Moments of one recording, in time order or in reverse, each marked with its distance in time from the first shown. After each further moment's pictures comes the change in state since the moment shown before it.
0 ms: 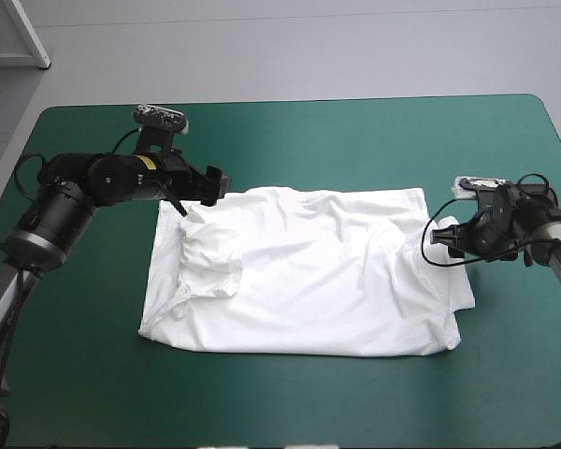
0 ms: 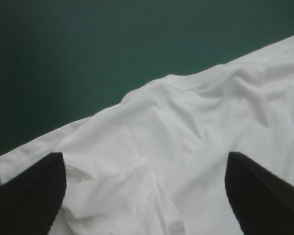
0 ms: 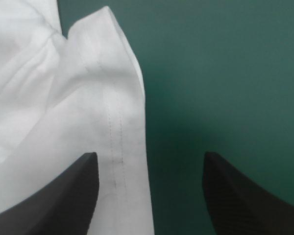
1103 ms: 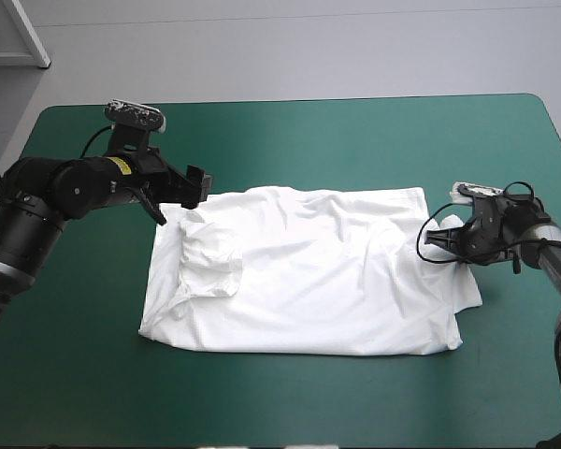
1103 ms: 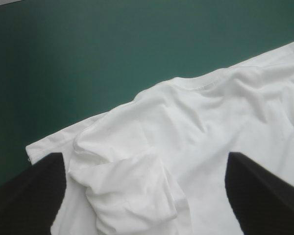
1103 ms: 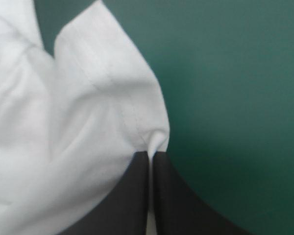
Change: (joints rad) left arm 0.000 -0.109 -0.015 0.080 0.085 -0.055; right arm 0.006 0.058 0.063 -0.030 -0.112 0.139
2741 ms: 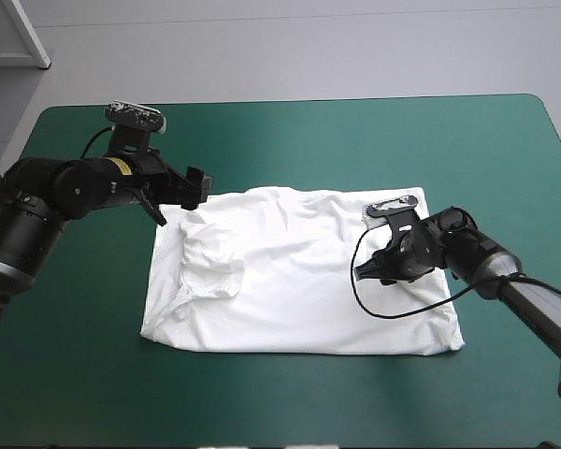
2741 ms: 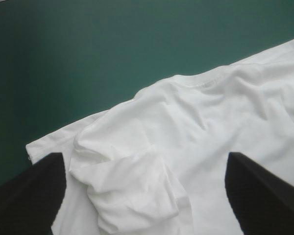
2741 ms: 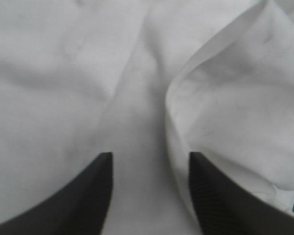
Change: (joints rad) left arm 0.000 0.000 0.000 0.001 0.007 -0.004; right arm 0.431 -0.157 0.011 0.013 0.055 -0.085
